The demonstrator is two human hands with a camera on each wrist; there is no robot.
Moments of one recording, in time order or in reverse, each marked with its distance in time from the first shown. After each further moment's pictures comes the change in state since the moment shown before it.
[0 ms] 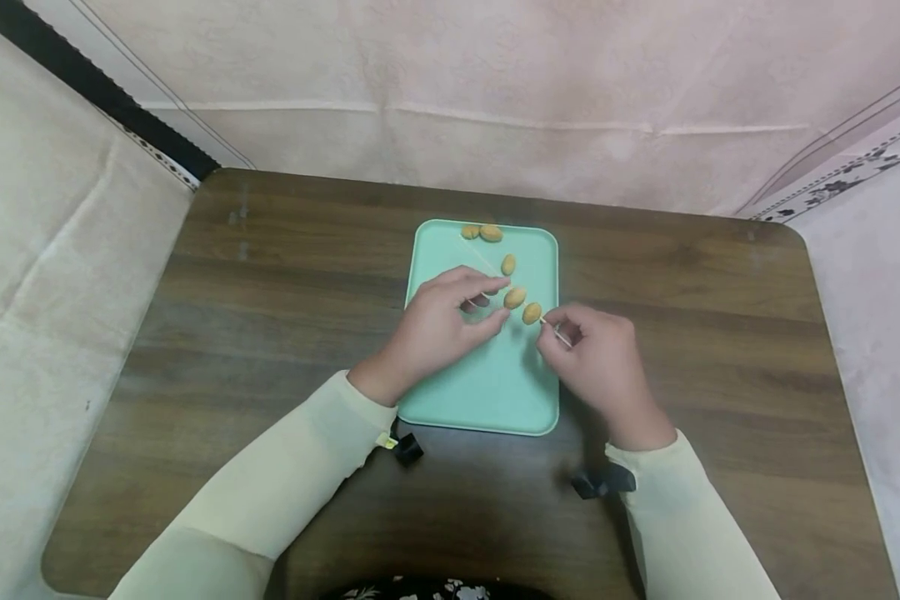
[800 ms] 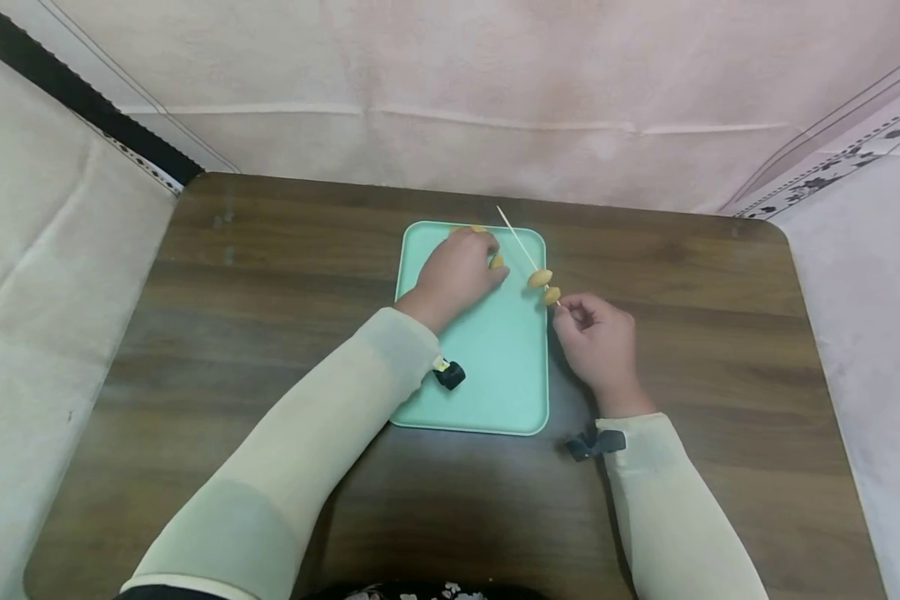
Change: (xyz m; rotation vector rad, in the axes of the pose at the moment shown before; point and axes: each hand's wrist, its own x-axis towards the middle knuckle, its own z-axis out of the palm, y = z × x) left_hand 0.095 -0.029 0.033 0.460 -0.223 -0.255; right_hand 0.004 0.060 0.025 0.121 0.142 0.257
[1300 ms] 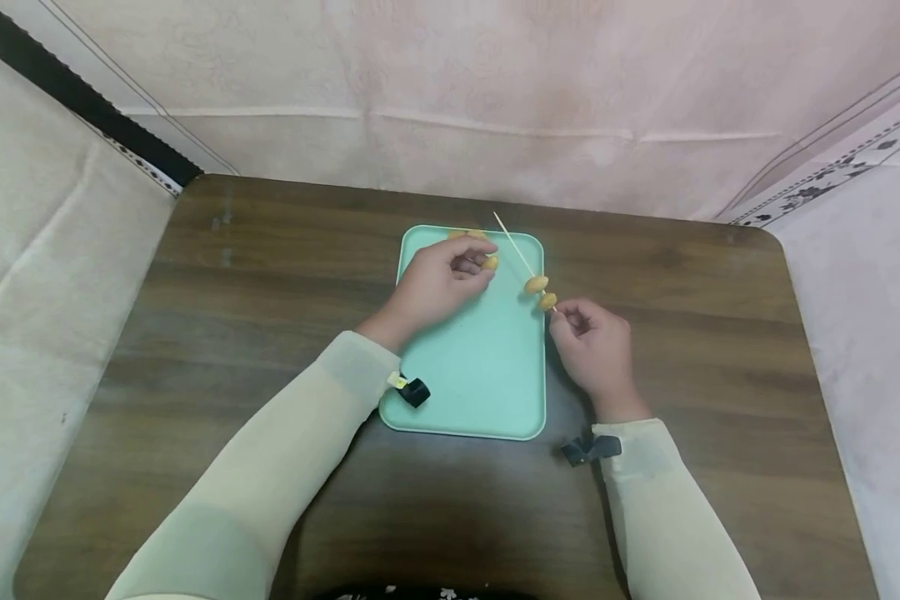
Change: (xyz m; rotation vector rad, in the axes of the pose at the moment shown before) left_hand -0.031 -0.031 -0.001 -0.735 0.118 0.113; right_hand -0.002 -0.001 -0.001 -0.008 -0.034 0.018
